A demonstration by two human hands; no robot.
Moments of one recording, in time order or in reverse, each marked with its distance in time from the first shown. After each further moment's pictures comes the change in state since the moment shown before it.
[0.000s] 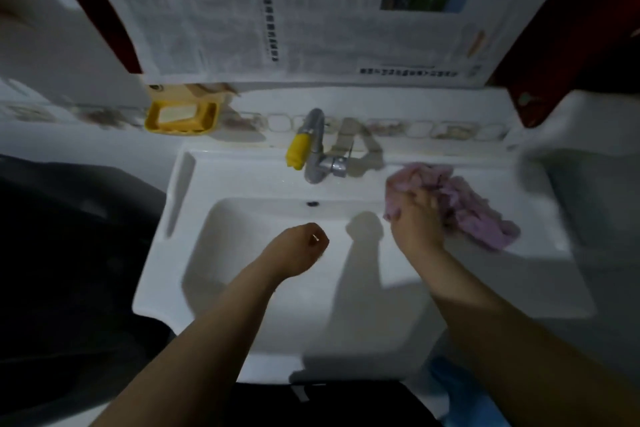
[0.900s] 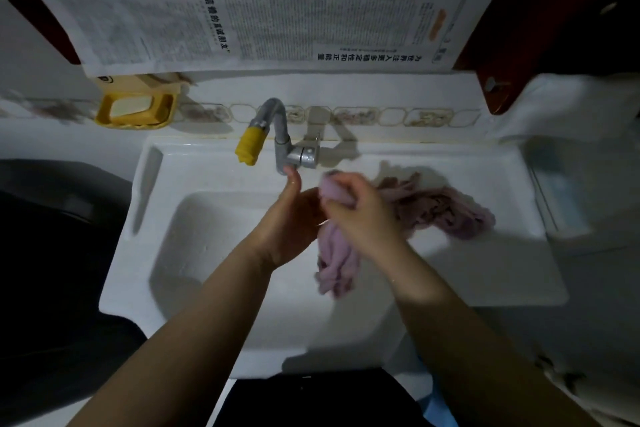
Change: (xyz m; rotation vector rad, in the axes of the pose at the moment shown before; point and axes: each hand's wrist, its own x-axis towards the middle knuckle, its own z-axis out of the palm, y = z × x) left_hand 0.004 0.076 -0.005 -1.416 -0.346 0.027; right_hand -0.043 -0.054 -0.080 0.874 -0.273 -0.057
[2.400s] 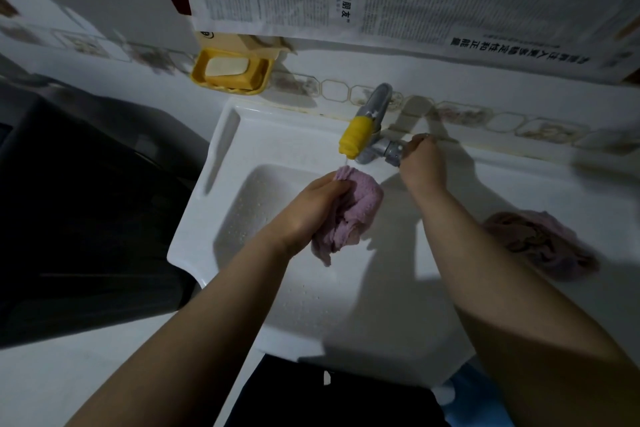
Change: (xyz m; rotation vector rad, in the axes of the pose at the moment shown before) left_hand -0.042 0.039 -0.056 0.388 0.442 0.078; right_hand 0.163 0.047 0.061 -0.394 0.225 0.142
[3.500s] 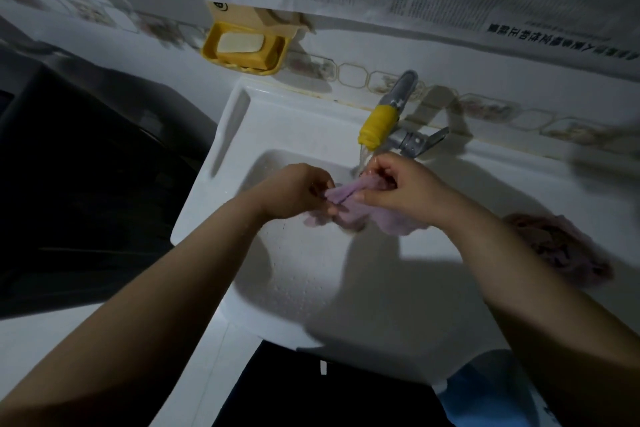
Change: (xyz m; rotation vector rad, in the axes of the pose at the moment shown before) left_hand 0.036 -0.023 -0.069 0.933 -0.111 0.242; right_hand -0.065 -0.022 -0.022 0.132 -0.792 -0.464
